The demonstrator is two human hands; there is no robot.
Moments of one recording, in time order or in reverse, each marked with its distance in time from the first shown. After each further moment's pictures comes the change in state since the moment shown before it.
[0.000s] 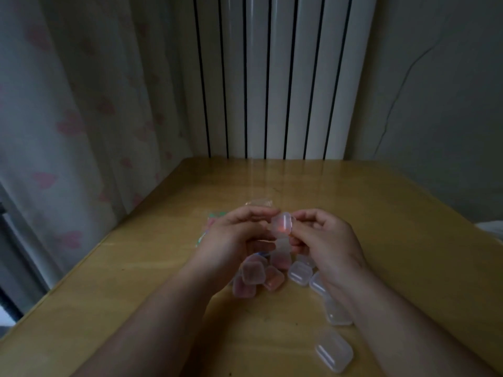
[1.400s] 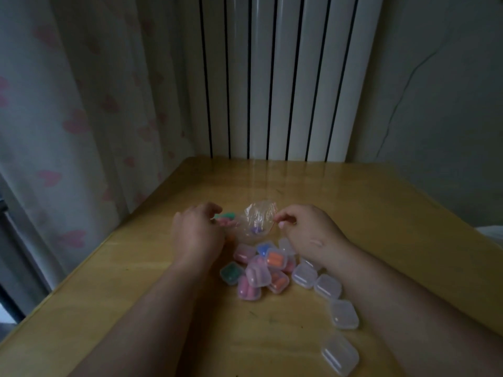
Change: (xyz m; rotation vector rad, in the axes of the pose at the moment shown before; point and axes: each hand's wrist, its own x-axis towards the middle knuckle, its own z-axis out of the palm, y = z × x) left_hand 0.032 -0.011 -0.055 1.172 0.635 0.033; right_hand 0.043 -0.002 0.013 -0.895 -0.219 -0.232
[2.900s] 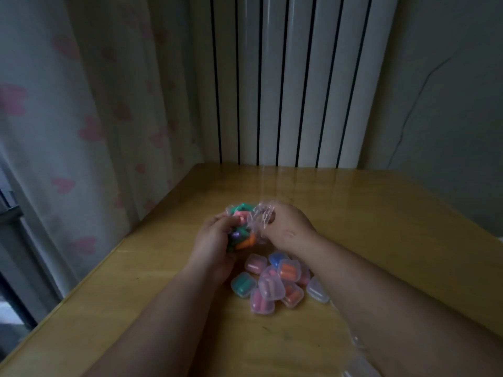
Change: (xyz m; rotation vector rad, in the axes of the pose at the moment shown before) left_hand 0.007 0.003 0.012 -1.396 -0.368 -0.586; right_hand 0.041 -0.029 0.037 0.184 -0.087 -0.004
